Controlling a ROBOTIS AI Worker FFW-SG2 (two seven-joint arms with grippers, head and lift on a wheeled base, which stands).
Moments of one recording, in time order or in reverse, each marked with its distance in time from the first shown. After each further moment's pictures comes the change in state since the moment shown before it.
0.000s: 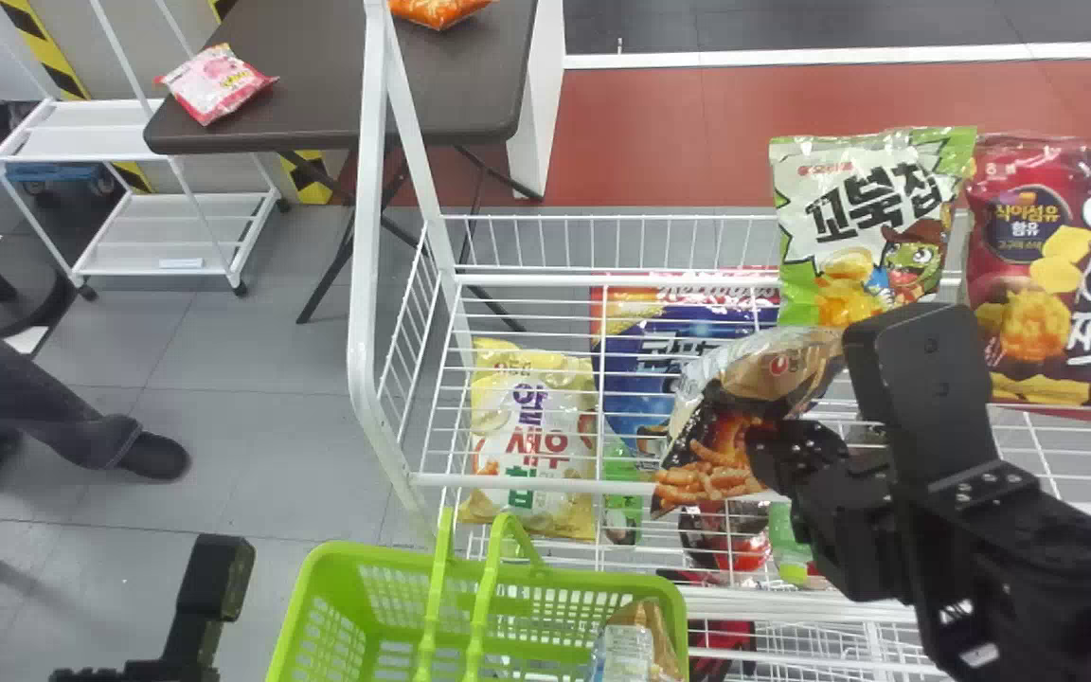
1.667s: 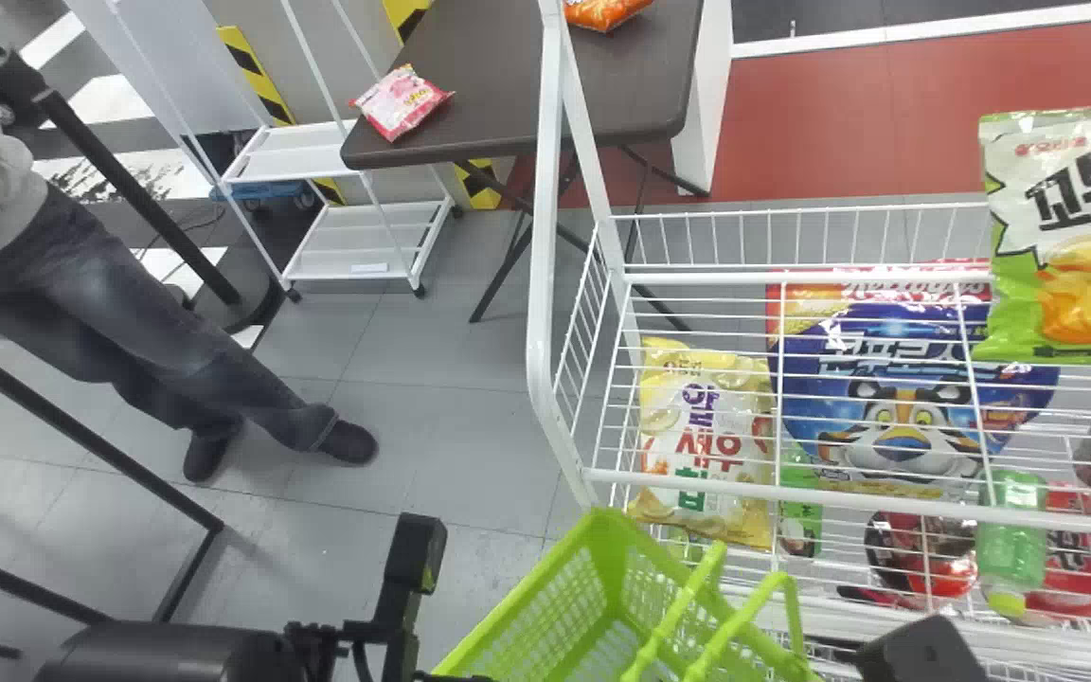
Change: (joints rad) left arm -0.006 -0.006 0.001 0.006 0.009 0.000 0.014; right arm 0.086 -0.045 0.143 0.253 -0.230 0.192 0.173
